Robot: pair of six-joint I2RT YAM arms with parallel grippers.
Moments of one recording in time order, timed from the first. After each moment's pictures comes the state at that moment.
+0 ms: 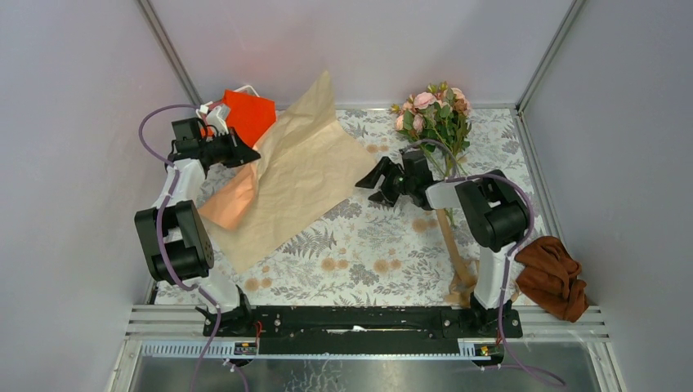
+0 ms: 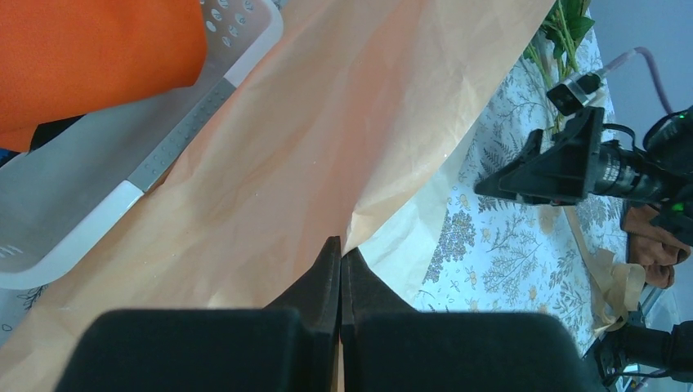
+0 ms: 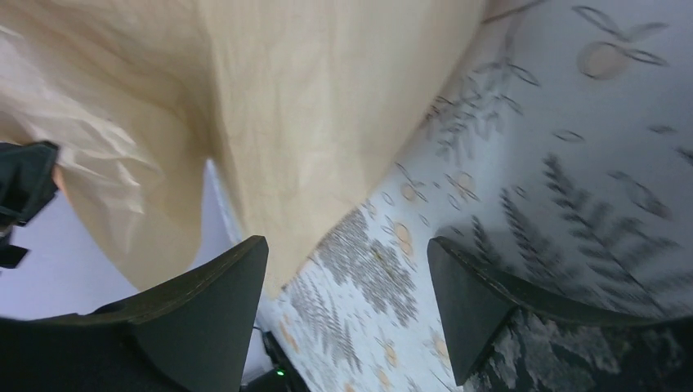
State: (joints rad) left arm 0.30 1.64 1.20 -0.26 0.87 -0.08; right arm 0.41 1.96 0.96 0.35 -0.47 1.01
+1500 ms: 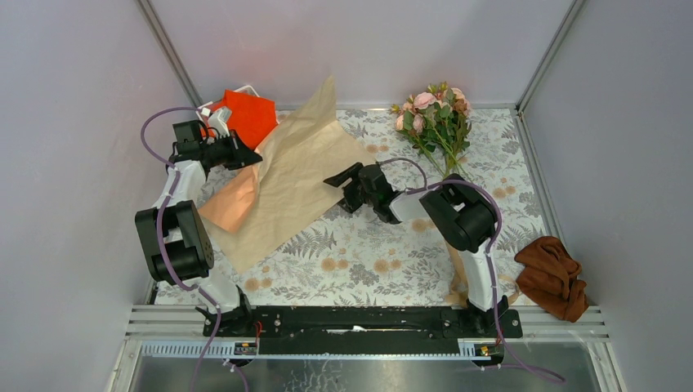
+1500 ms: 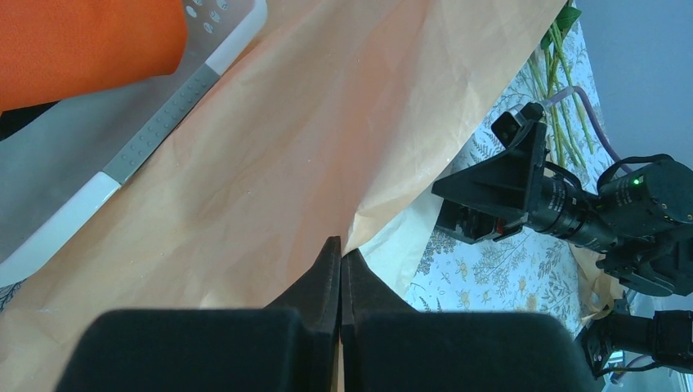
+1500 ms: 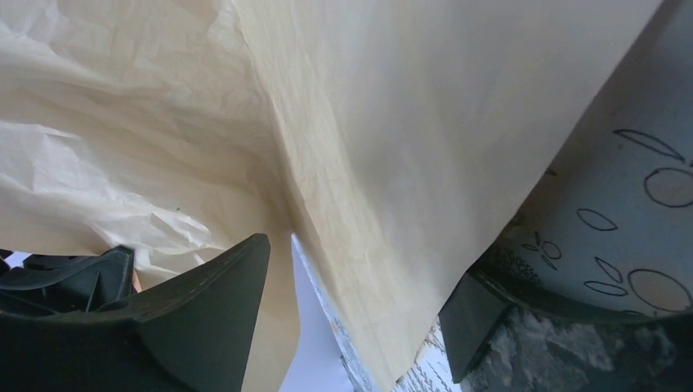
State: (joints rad) left arm 0.30 1.64 1.18 -0.26 0.90 -0.08; right arm 0.70 2.11 1.07 0.54 -0.07 1.54
